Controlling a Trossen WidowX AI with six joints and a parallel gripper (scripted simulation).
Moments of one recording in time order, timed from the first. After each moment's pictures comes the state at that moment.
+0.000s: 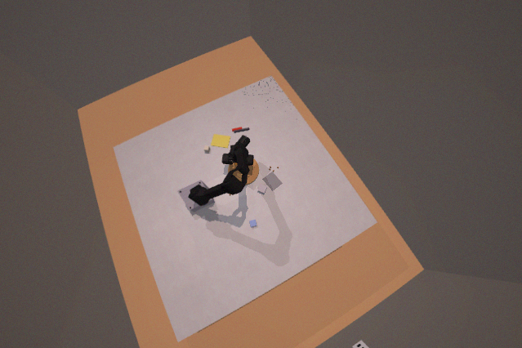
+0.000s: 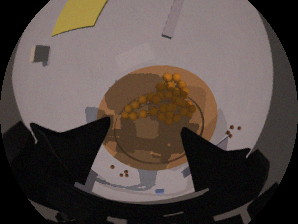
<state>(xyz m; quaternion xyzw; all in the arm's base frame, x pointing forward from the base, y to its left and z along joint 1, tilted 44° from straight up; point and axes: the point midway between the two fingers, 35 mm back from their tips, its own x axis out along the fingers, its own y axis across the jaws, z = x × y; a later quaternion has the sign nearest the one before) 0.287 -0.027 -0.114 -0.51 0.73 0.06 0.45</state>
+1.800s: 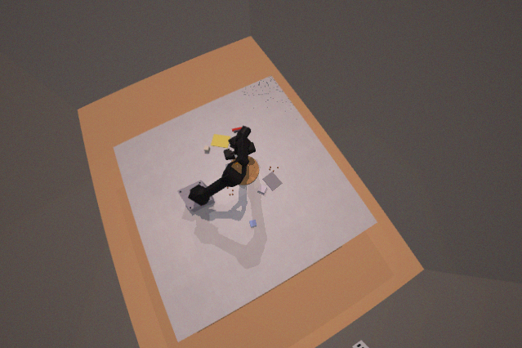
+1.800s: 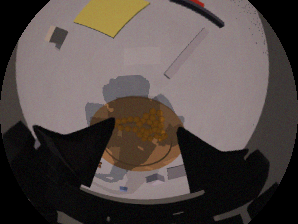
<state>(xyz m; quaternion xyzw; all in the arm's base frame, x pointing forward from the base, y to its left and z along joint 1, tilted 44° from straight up) 0.323 0.010 -0.123 -0.59 0.70 0.20 0.35</state>
